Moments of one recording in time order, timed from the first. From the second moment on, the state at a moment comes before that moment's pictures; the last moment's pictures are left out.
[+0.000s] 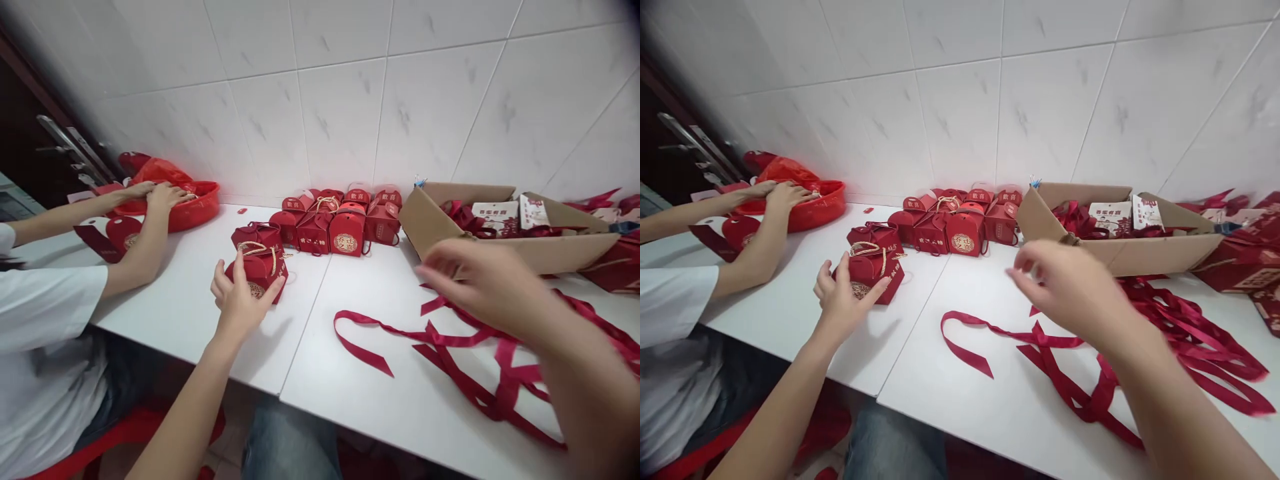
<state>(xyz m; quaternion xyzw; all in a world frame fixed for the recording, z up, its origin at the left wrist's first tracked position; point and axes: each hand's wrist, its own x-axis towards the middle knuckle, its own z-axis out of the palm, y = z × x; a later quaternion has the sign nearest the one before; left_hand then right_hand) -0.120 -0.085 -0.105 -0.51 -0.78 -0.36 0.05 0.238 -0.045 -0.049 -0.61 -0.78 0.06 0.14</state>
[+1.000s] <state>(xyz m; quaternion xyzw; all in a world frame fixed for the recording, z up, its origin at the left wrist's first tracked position) 0.001 -0.013 -0.108 -0.70 -0.55 -0.38 -0.24 0.220 -0.047 -0.043 -0.37 -0.89 0.26 -0.11</state>
